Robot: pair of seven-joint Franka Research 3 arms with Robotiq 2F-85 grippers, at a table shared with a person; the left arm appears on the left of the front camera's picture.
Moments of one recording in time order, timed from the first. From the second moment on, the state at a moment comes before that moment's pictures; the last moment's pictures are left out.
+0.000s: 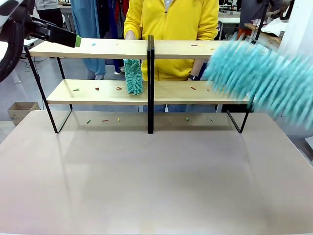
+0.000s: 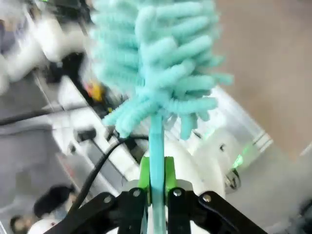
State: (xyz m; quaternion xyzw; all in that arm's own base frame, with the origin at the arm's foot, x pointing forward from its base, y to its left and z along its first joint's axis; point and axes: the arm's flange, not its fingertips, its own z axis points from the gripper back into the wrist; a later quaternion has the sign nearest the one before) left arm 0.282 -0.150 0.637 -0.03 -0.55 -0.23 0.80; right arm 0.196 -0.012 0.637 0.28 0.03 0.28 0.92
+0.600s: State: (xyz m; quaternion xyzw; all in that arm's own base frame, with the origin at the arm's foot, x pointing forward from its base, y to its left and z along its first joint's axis) left arm 0.282 -0.150 0.638 -0.03 -0.55 -0.23 0.80; right arm 0.181 0.003 0.621 0.19 0.03 0.30 0.93
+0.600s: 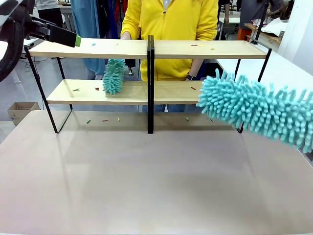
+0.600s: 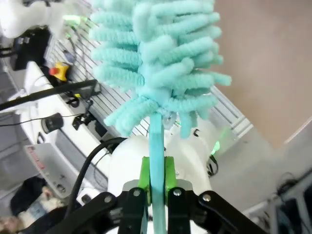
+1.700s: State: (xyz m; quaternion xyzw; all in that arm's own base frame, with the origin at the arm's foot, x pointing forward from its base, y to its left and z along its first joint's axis) left arm 0.282 -0.150 0.637 -0.03 -0.55 -0.23 0.80; right arm 0.350 0.106 0.549 0.20 0.00 0.19 0.96
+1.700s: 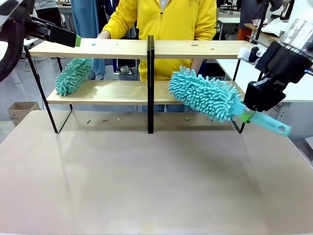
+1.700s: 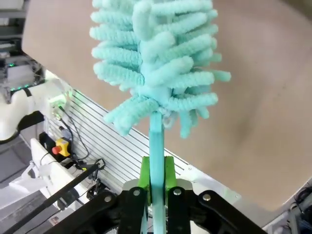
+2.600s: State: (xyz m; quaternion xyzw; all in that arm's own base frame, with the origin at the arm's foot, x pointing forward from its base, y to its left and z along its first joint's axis) left arm 0.282 -0.150 0.638 -0.03 -0.55 -0.23 0.80; right arm 0.434 0.133 0.501 0.22 -0.05 0.15 0.96
